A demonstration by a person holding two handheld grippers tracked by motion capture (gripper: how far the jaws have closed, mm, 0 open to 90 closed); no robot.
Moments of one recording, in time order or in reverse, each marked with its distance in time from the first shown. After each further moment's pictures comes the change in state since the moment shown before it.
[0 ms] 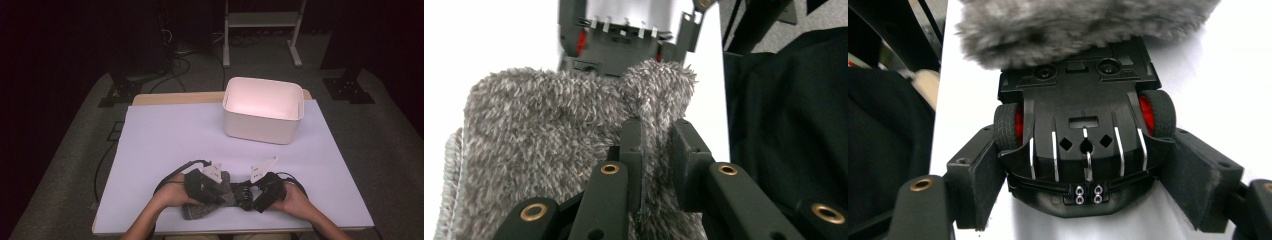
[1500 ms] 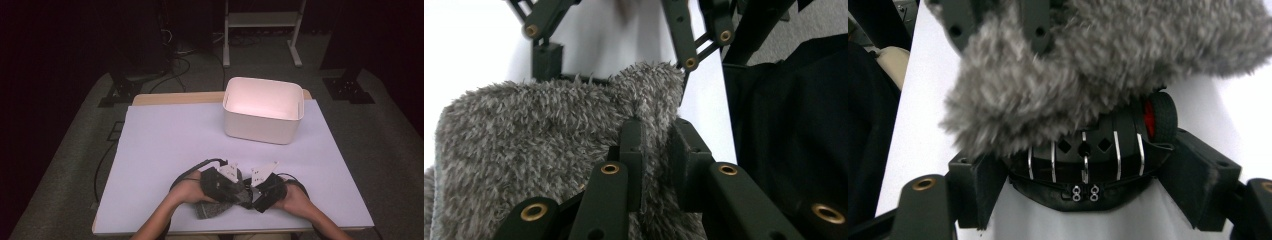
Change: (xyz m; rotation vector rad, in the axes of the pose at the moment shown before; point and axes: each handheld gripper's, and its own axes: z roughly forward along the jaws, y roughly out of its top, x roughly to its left) left arm 0.002 0.030 0.026 -0.007 -0.037 0.079; right arm 0.000 -0.005 0.001 0.002 -0.081 -0.107
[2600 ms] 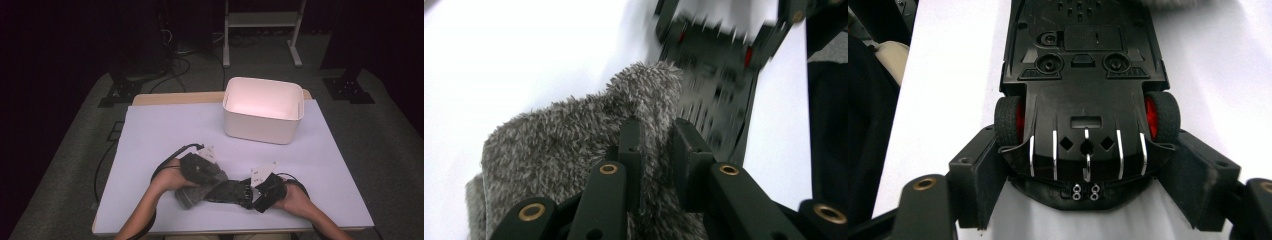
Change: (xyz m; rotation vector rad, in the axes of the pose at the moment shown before) left arm 0.034 -0.028 -0.039 0.016 0.142 -0.138; right arm 0.000 0.001 0.000 0.010 0.000 -0.019
